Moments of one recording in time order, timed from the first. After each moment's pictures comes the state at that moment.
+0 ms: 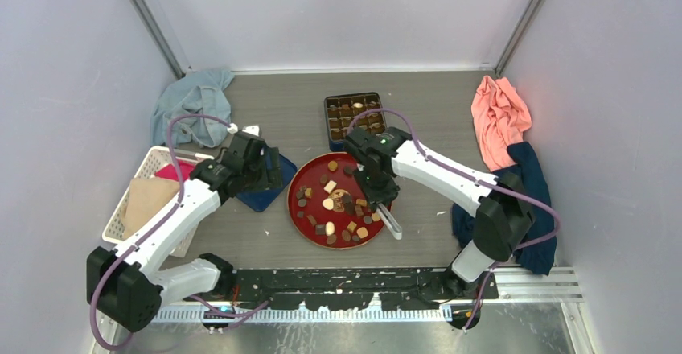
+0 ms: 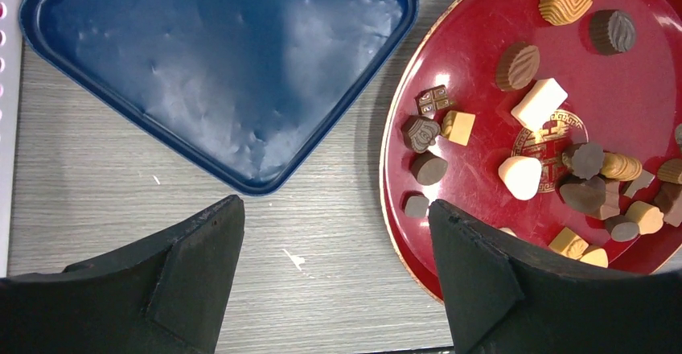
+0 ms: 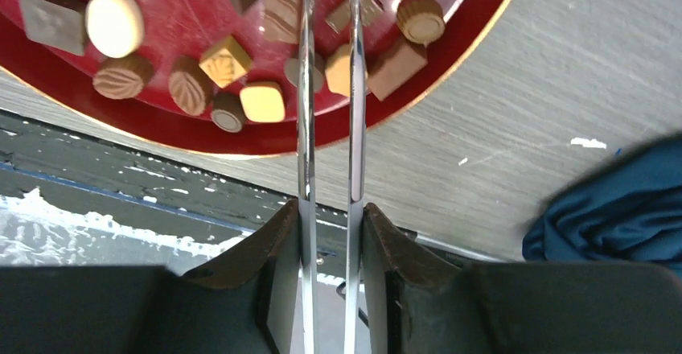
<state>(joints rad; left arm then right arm) -0.47 1.10 0.89 -0.73 -0.19 -0.52 0.81 1.61 1.36 -1.17 0.03 0.37</state>
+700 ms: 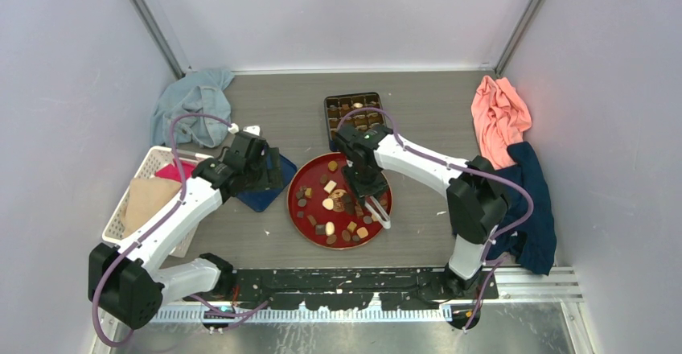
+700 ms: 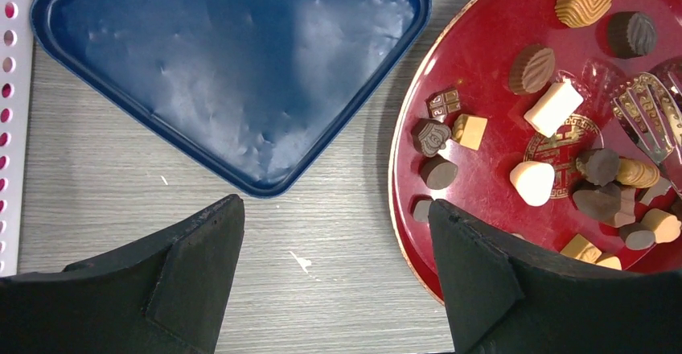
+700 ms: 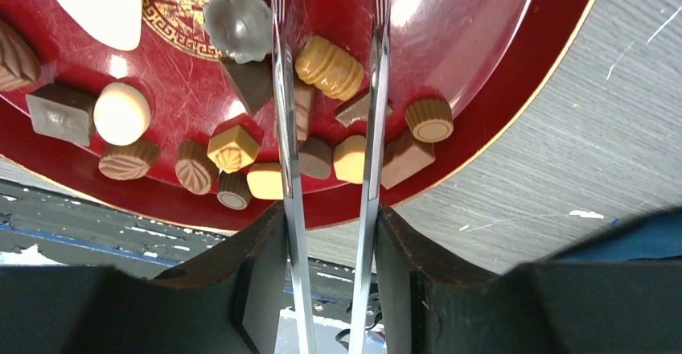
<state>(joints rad) -0.47 1.13 0.89 -0.72 -0.20 -0.52 0.79 1.76 1.38 -1.07 0.03 0.34</state>
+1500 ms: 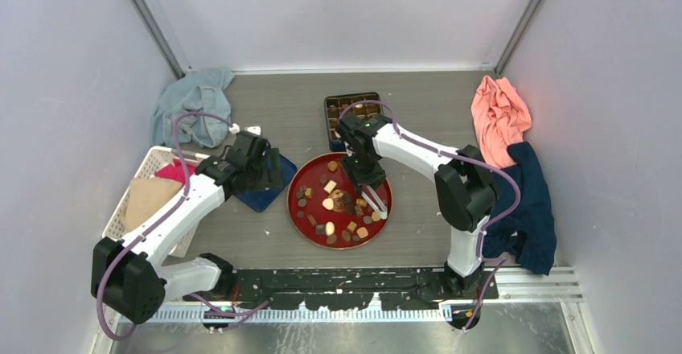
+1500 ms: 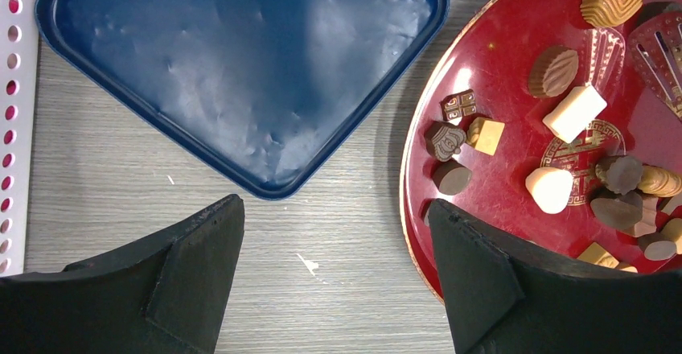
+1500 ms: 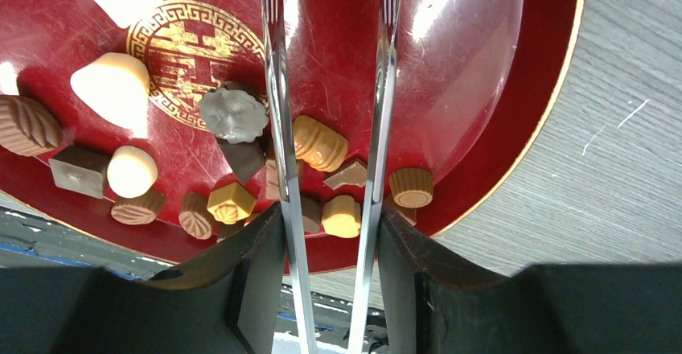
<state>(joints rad) -0.46 1.16 0.89 -0.72 -0.22 -0.52 0.70 1.87 1.45 -1.02 -0.03 0.26</state>
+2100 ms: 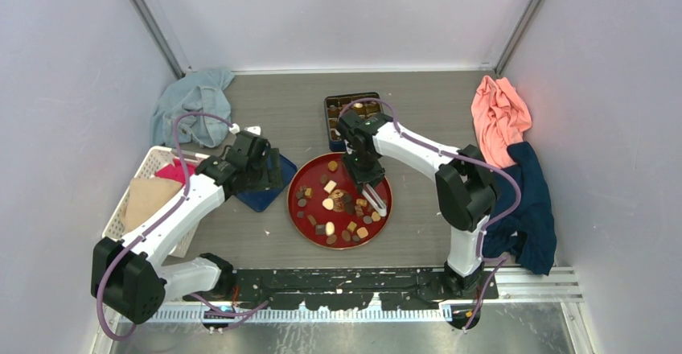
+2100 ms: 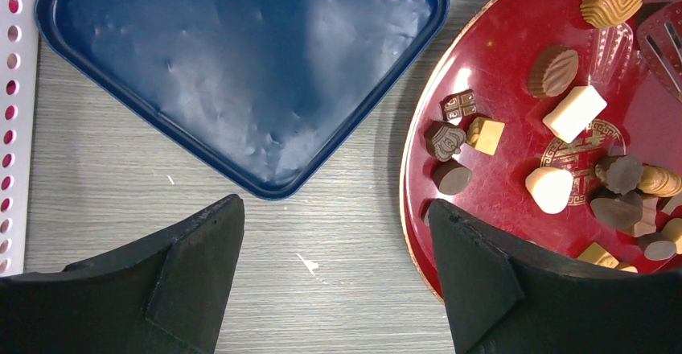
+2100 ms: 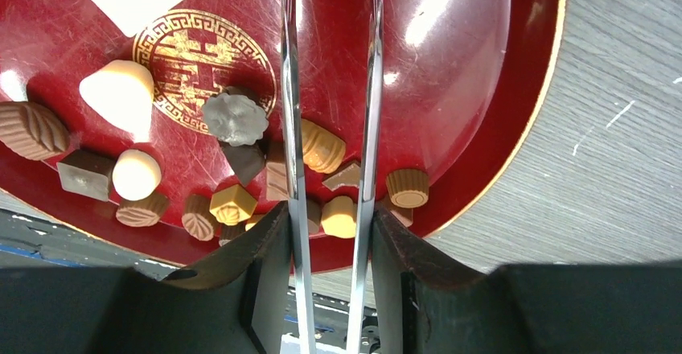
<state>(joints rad) -0.46 1.16 0.89 -0.72 -0.22 -0.52 0.70 1.88 1.48 -1.02 -0.03 0.26</state>
